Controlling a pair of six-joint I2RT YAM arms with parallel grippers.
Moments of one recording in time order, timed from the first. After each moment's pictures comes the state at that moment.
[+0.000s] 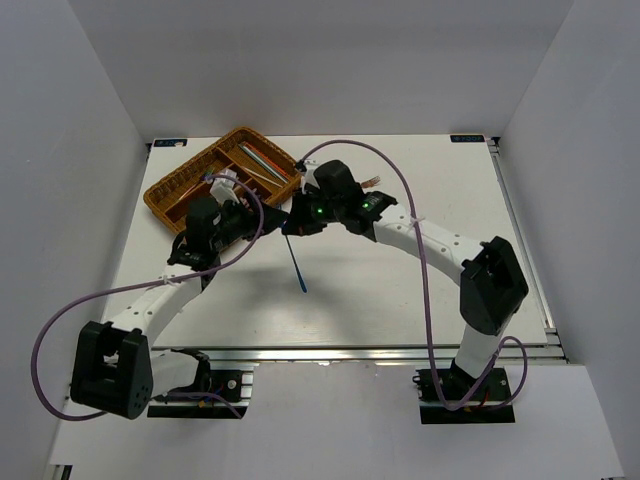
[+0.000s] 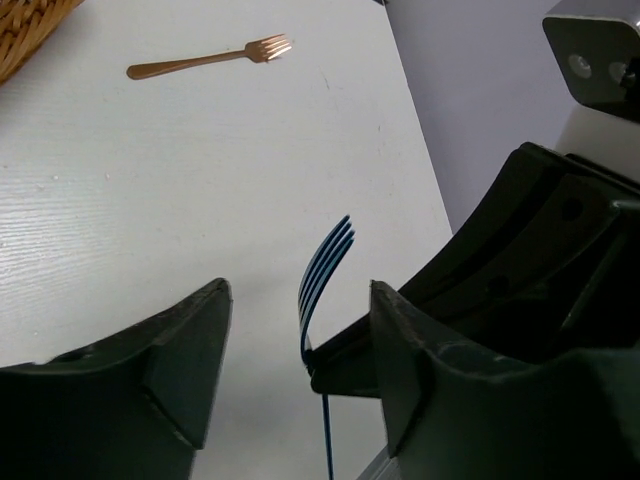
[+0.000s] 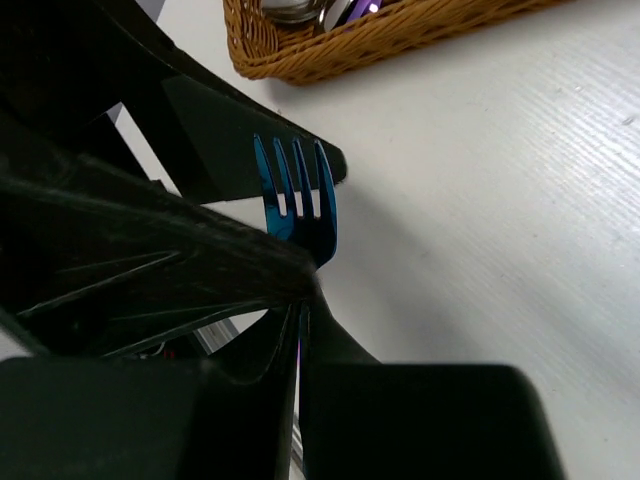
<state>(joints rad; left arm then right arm) -0.26 1.19 0.68 0.28 0.43 -0.73 0.83 1.77 1.48 -0.28 -0.33 0.50</state>
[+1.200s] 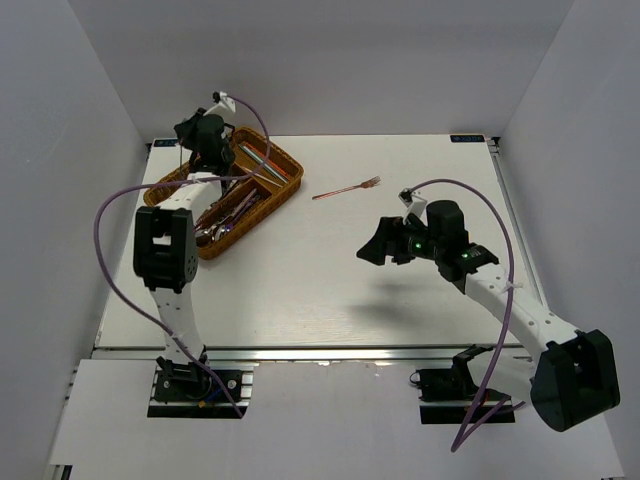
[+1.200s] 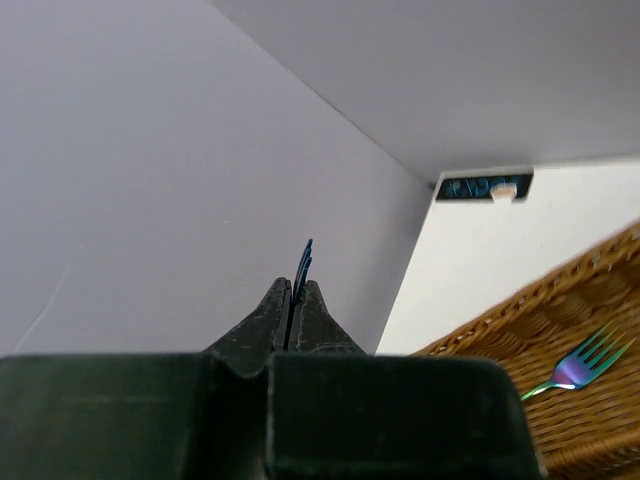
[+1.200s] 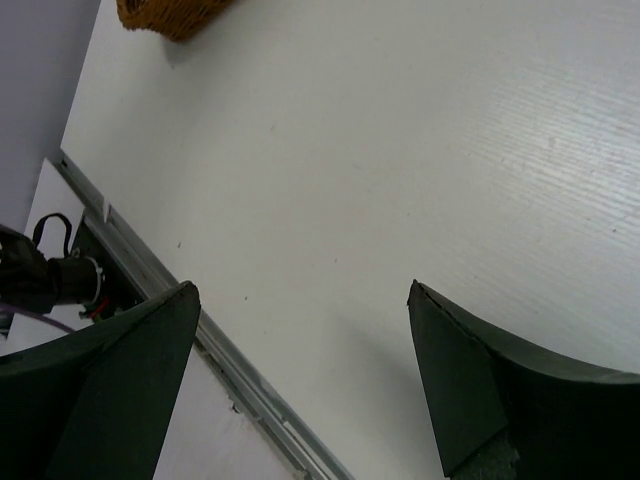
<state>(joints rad) -0.14 1.97 1.53 0.48 -0.76 0.81 0.42 1.13 0.75 -0.16 -0.50 0.41</state>
